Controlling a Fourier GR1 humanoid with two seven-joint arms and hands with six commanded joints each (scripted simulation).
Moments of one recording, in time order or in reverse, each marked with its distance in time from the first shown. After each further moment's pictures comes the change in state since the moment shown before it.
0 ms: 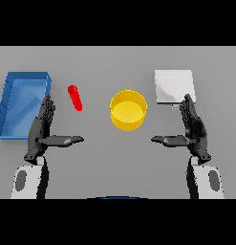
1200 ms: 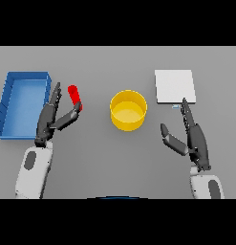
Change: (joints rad) left arm -0.211 0.049 -0.018 0.241 -0.172 0.063 -0.053; right arm 0.098 -0.057 0.106 -0.114 0.199 -0.024 -0.122
